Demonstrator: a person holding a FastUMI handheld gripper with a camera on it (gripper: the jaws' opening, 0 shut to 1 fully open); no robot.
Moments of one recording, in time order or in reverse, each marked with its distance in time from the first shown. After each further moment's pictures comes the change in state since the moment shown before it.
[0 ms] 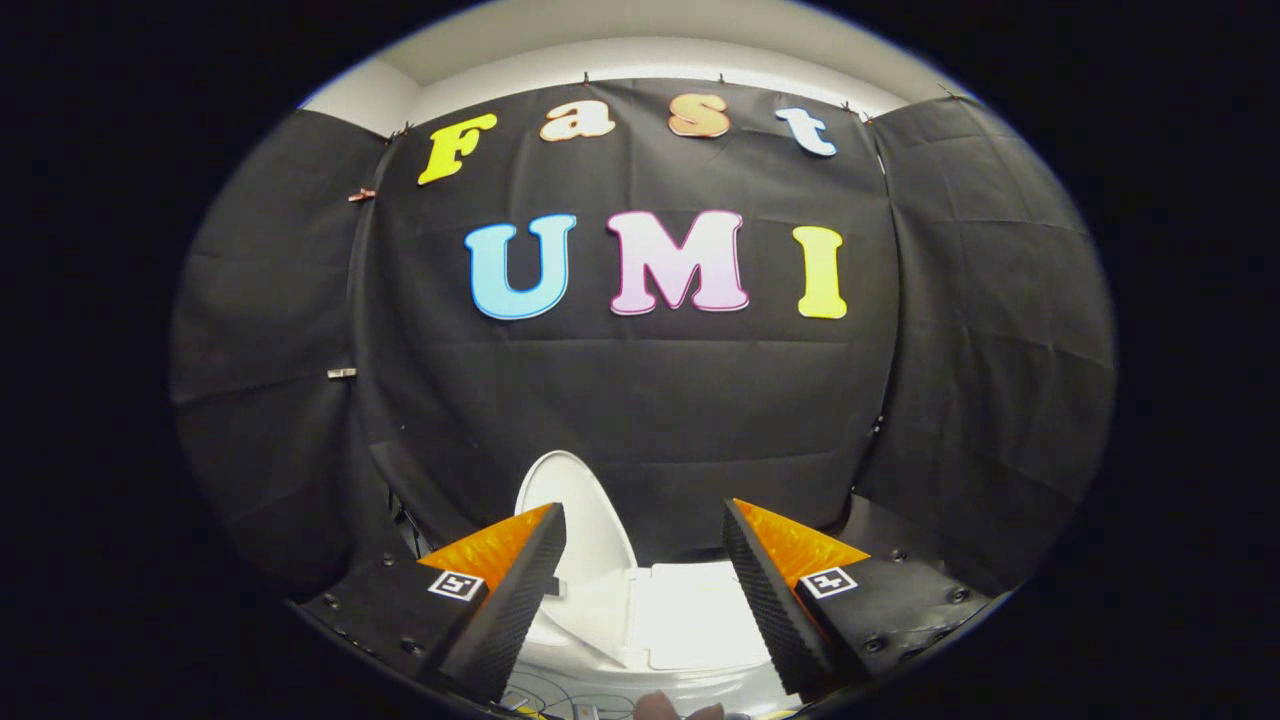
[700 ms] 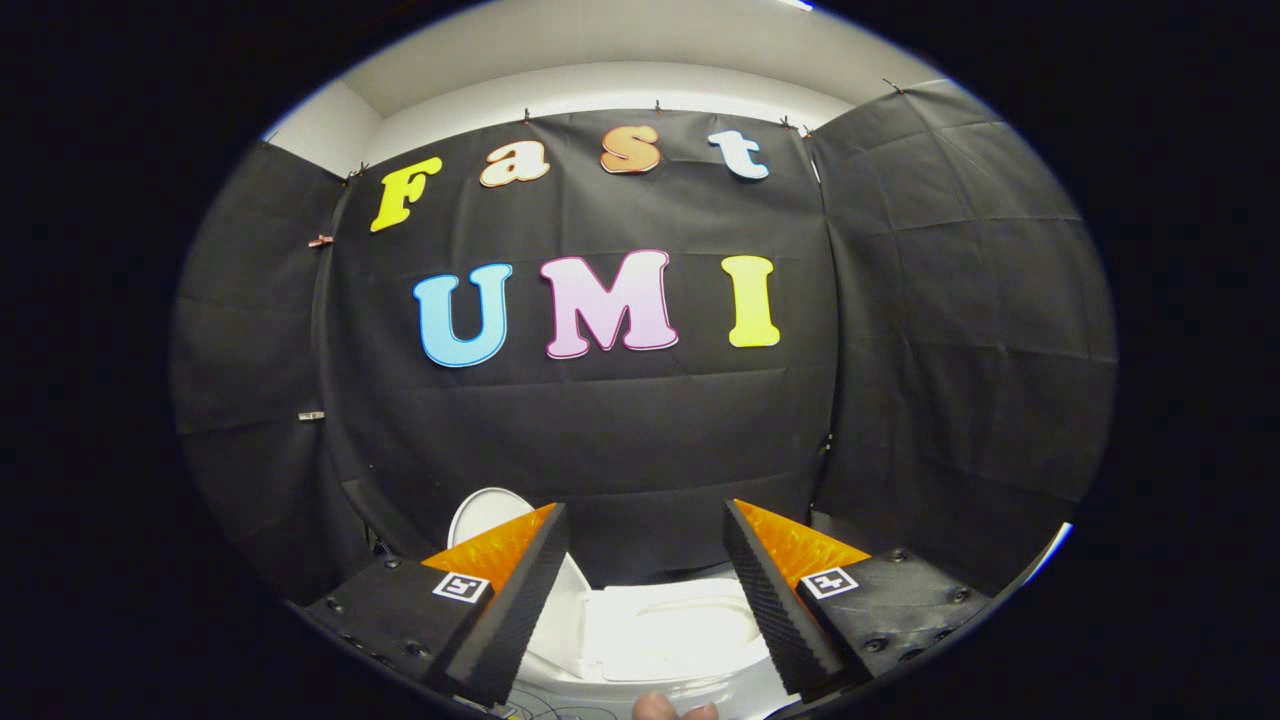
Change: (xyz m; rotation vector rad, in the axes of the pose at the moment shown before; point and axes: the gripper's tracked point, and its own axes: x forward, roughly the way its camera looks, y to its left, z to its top) arm -0.035 -0.104 0.035 0.072 -0.081 -0.090
